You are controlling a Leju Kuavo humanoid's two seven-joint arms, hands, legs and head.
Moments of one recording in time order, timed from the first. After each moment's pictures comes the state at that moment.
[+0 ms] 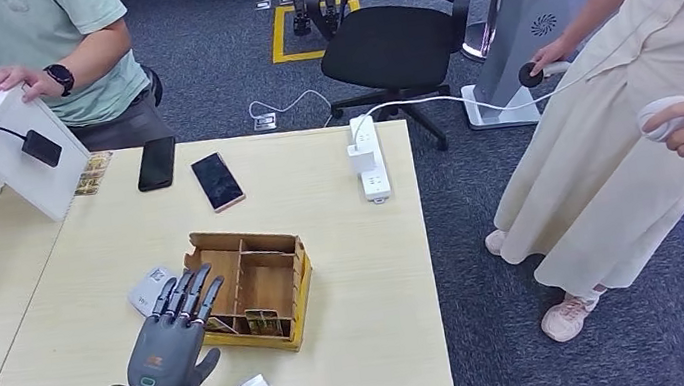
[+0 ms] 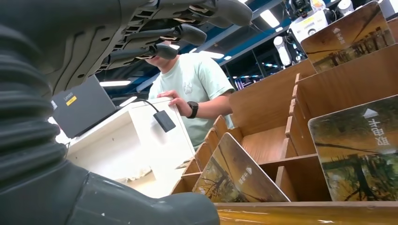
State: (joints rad) left arm 0.18 0.09 -0.13 -1.71 -1.47 0.17 -0.19; right arm -0.07 0.35 -1.12 -0.78 1.46 -0.23 -0.17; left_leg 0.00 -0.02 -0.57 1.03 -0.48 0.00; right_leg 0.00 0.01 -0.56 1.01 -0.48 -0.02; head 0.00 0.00
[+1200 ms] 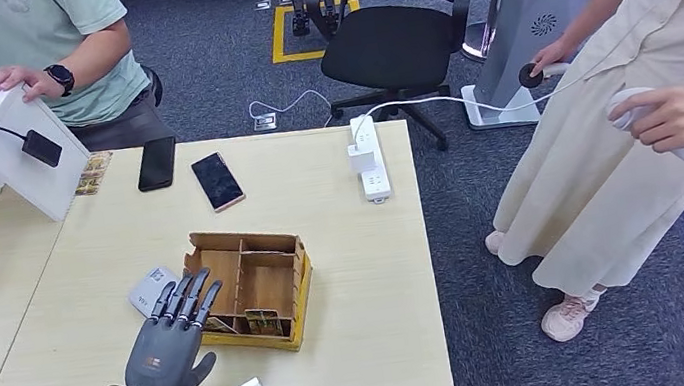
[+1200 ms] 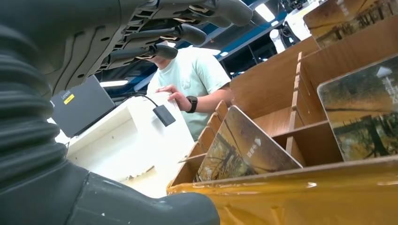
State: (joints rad) left arm 0.17 0.12 -0.13 -1.68 -1.46 0.16 -0.19; right arm -0.07 0.35 -1.08 -0.78 1.41 -0.23 -0.15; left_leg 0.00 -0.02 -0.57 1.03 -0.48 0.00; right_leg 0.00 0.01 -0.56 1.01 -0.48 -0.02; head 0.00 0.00
